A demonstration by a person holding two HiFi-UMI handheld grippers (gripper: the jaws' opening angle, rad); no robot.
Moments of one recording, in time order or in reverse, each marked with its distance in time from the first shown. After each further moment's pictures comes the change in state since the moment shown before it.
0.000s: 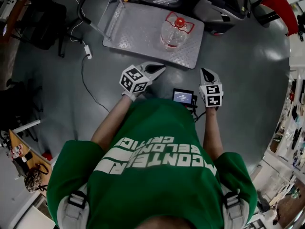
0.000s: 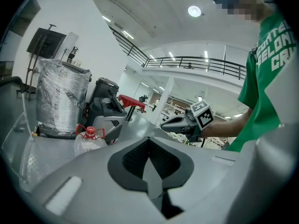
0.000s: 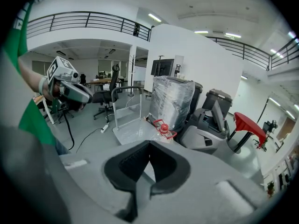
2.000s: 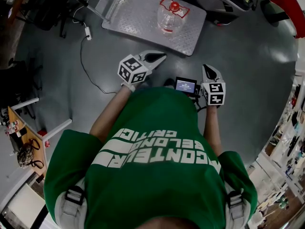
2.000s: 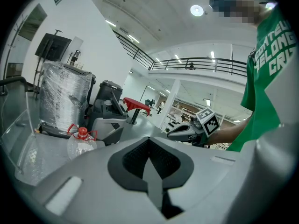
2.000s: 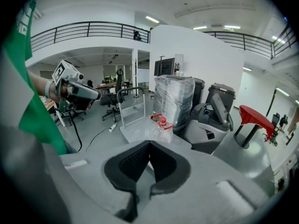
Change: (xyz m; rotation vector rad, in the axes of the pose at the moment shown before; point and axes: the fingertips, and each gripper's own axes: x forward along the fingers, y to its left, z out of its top) left arm 0.067 -0.068 0.011 -0.029 -0.055 0.097; right arm -0.059 -0.057 -0.066 0.035 -0.017 0.111
